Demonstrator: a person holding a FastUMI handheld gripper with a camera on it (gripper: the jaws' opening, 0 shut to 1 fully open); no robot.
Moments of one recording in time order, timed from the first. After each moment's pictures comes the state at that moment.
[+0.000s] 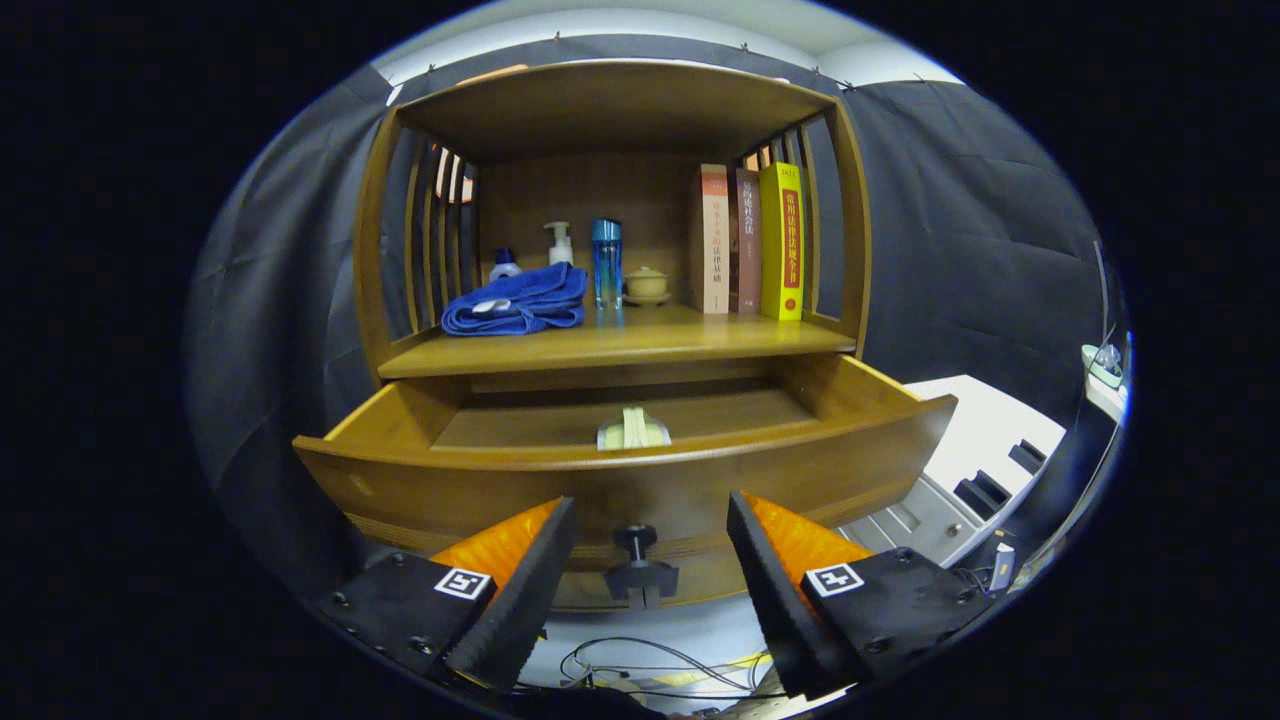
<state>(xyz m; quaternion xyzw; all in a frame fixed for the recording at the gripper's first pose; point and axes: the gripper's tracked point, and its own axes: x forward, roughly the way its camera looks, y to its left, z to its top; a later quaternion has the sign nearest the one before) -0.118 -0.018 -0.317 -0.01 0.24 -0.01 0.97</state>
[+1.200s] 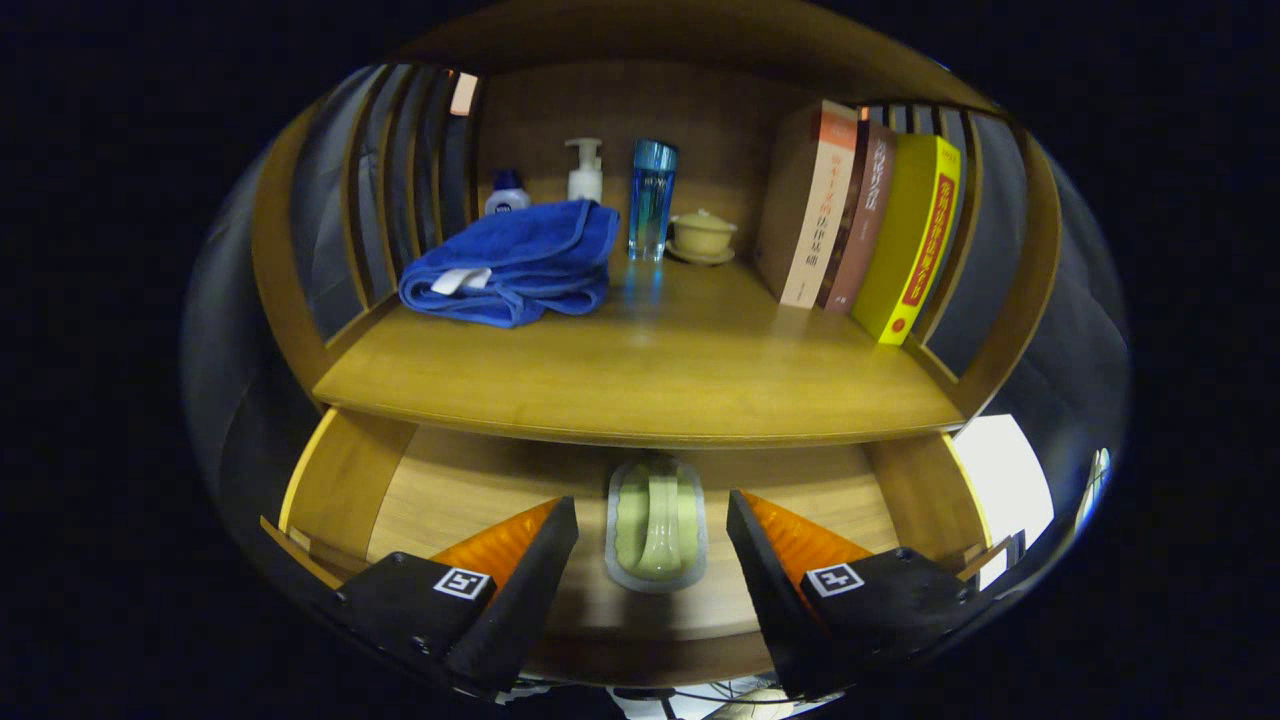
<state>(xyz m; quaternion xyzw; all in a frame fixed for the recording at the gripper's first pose) 0.014 0.010 -0.389 -0.06 0.43 0.04 0.90</state>
